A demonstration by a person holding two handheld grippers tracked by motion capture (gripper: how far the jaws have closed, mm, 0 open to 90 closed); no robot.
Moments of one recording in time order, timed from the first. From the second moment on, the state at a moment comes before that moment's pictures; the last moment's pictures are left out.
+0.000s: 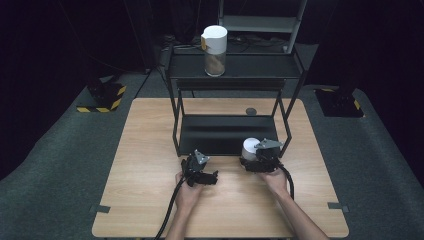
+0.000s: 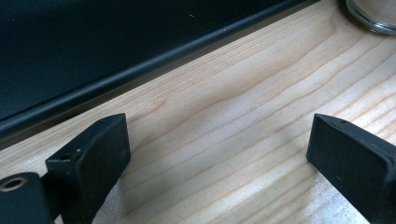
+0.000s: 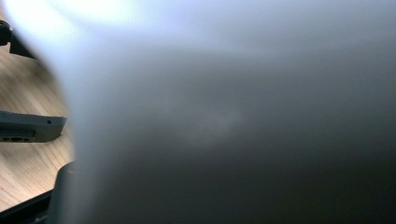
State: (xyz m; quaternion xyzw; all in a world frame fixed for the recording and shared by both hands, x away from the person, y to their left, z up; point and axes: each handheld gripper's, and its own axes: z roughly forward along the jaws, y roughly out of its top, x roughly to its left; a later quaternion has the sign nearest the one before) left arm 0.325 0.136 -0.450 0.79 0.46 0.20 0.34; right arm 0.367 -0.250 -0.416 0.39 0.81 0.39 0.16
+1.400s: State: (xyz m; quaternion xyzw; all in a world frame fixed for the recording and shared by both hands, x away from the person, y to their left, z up) left arm 0.325 0.136 -0.450 0.79 0.46 0.20 0.34; right arm 0.366 -0.272 -0.385 0.36 0.83 0.40 0.16
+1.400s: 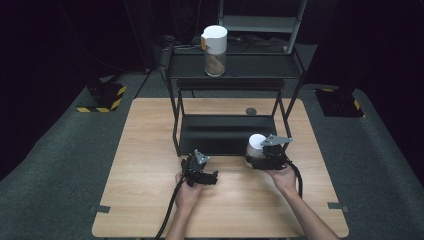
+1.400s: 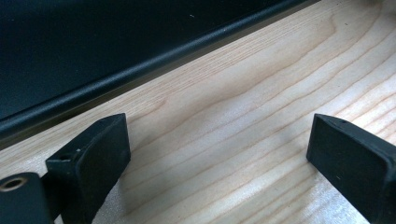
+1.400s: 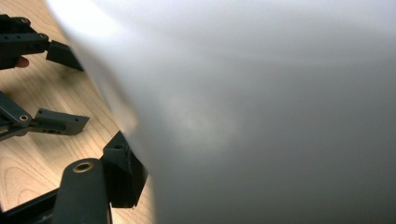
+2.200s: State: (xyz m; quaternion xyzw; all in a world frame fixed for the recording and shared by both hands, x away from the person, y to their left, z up) left arm 0.325 0.136 -0.450 0.79 0.46 0.20 0.34; right arm 0.369 -0.282 -0.346 0.35 0.83 0.41 0.17
